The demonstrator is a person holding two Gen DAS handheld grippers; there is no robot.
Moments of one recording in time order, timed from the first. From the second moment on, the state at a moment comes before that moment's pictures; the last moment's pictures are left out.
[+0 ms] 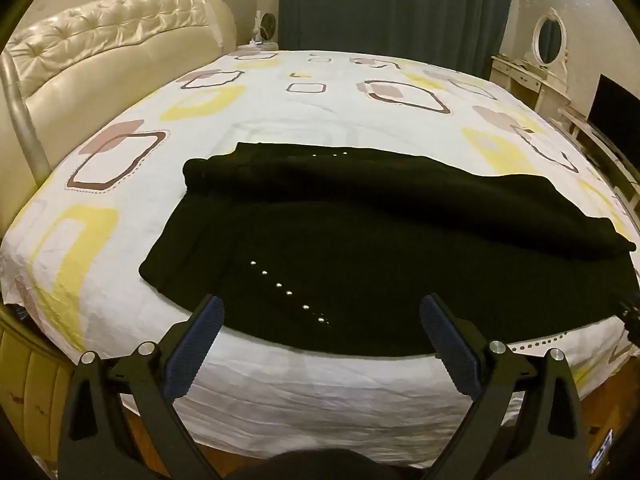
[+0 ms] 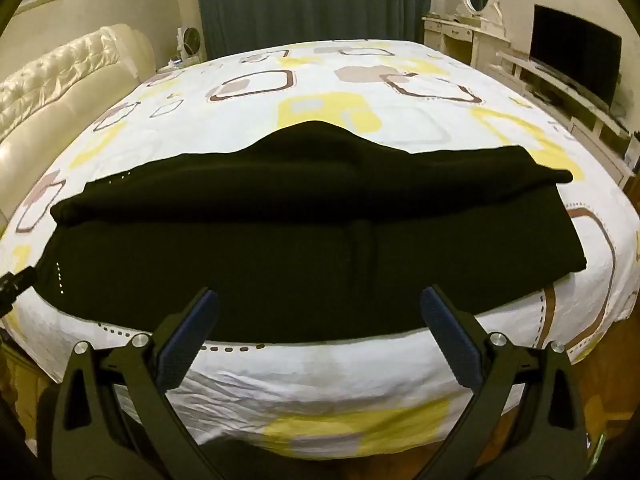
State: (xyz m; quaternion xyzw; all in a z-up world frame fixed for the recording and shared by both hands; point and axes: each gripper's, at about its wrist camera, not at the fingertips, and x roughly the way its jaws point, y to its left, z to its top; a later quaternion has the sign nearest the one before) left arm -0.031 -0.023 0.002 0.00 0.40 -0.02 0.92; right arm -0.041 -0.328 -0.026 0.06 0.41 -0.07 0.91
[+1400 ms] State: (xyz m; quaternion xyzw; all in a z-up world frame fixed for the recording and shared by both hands) left arm -0.016 -0.020 -0.003 0.00 0.41 -0.05 0.91; right arm -0.040 -0.315 -0.036 0.05 0.42 -0.06 0.90
